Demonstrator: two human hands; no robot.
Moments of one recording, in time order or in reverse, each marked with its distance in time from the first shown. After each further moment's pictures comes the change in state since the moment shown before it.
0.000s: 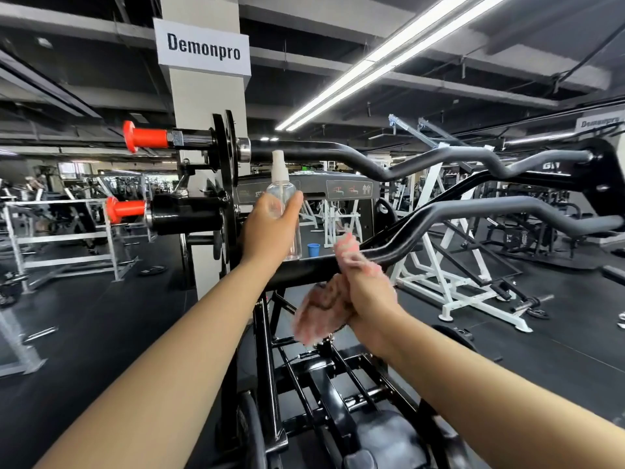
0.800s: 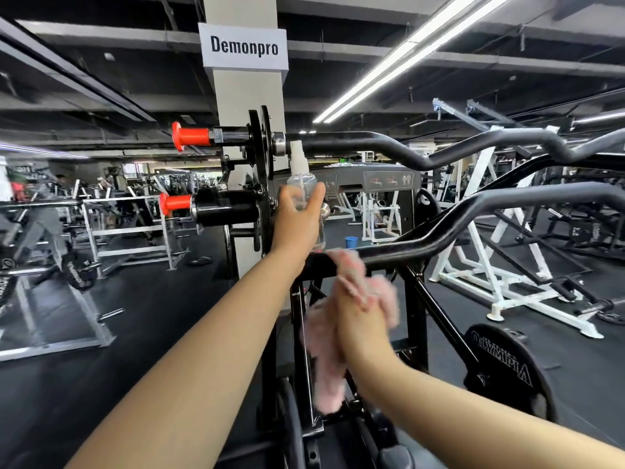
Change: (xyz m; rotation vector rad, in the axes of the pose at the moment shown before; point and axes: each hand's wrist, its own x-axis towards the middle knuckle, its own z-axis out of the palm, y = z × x) left_hand -0.009 0.007 -0.010 -0.169 -0.027 -0.103; right_hand -0.048 0.033 0.026 -0.193 -0.078 -0.261
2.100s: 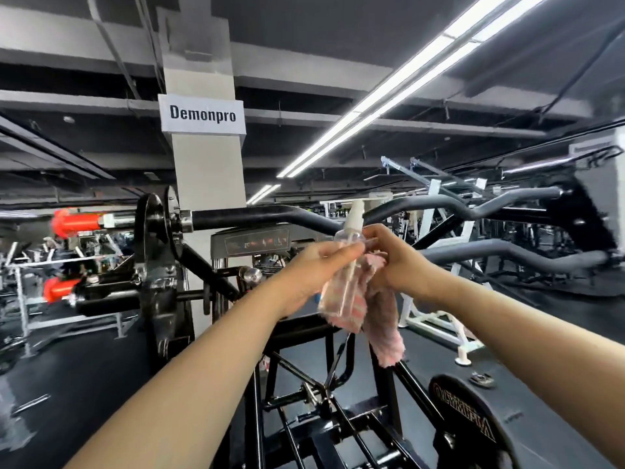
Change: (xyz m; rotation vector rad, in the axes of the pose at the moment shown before) left_hand -0.014 0.069 0.106 -0.008 -0.698 -0.018; right_hand 0.128 -0.106 -0.179 -0.440 -0.375 -0.297
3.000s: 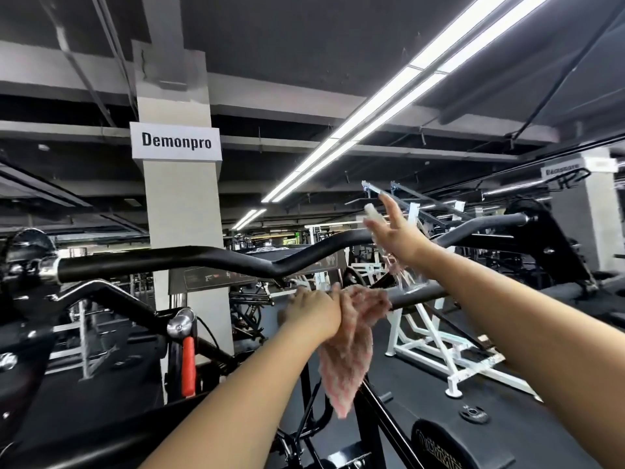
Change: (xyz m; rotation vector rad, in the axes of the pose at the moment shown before) left_hand 0.143 -0.021 0.098 0.938 0.224 -0.299; right_hand 0.076 0.053 -0.147 -0.220 0.303 0.102
